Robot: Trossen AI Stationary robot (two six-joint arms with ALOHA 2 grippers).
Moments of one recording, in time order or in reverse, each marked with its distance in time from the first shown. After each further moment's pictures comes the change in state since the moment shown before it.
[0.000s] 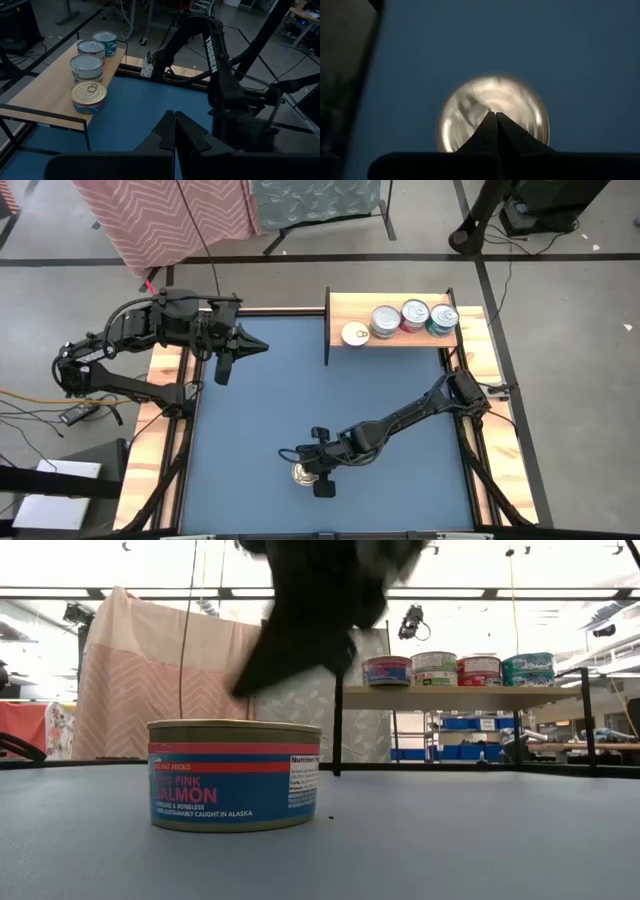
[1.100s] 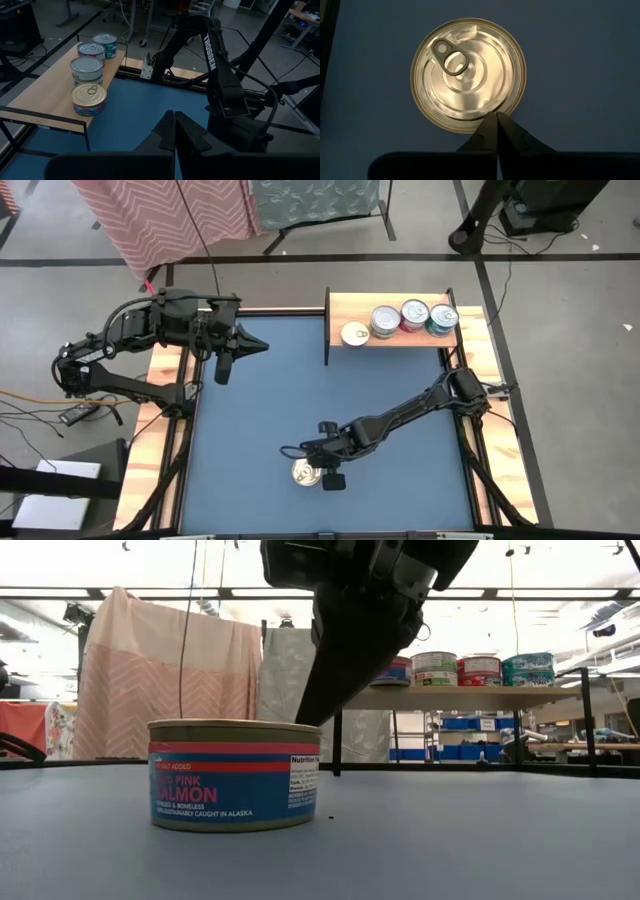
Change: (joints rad) left arm 0.000 0.000 0.000 0.009 0.000 0.000; right arm -0.024 -0.010 0.027 -0.227 -0.041 -0.060
